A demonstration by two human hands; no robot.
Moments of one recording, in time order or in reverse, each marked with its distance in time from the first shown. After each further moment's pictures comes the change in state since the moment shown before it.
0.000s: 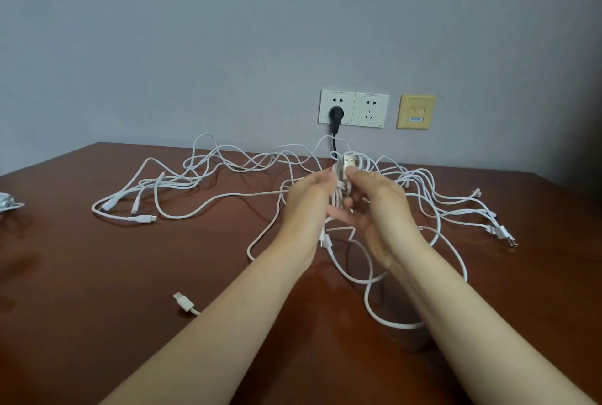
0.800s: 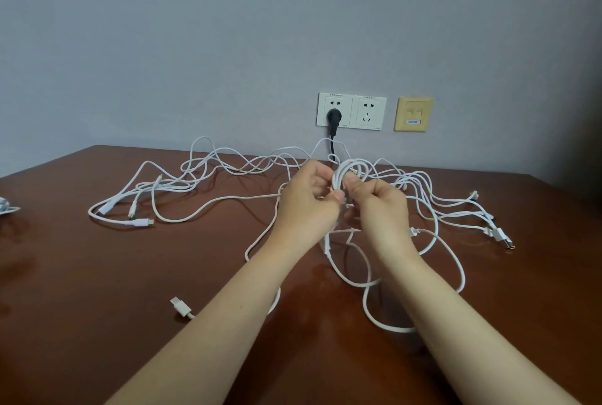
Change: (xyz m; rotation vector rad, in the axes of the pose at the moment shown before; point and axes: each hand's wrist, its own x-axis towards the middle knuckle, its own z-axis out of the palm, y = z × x) left_hand 0.005 -0.001 -0.006 0.409 -0.013 0.266; right_hand 0.009 0.015 -0.011 -0.332 0.186 -0.185
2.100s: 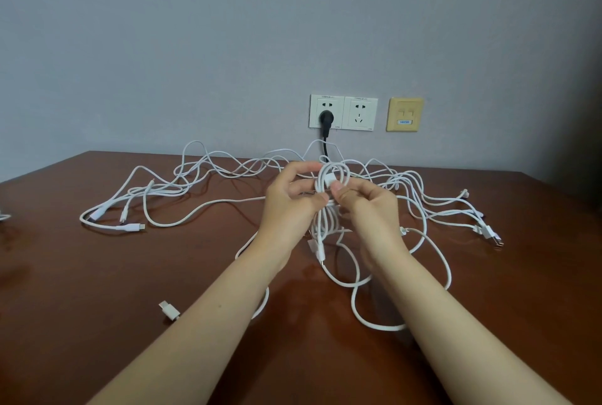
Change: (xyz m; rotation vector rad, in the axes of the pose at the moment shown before) left_hand -0.005 0.003 -0.002 -0.330 -0.020 -0.149; right_hand 0.005 0.004 -0.006 0.024 -0.055 0.015
